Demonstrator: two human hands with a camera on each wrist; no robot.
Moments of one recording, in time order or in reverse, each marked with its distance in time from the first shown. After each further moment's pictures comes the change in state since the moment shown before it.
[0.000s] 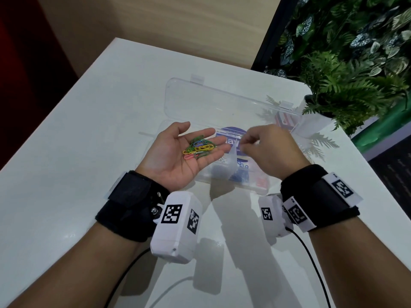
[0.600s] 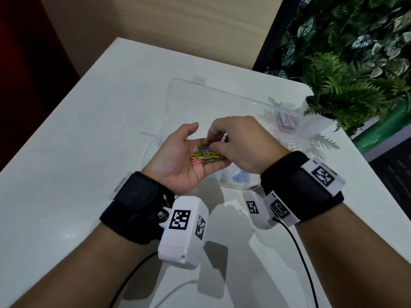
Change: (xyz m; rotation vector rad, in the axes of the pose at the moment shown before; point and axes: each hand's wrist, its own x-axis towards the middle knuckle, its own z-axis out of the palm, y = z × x) left_hand -0.002 -0.005 0.002 0.063 -0.072 -0.080; right_hand 0.004 -0.051 0.003 -0.036 -0.159 -0.292
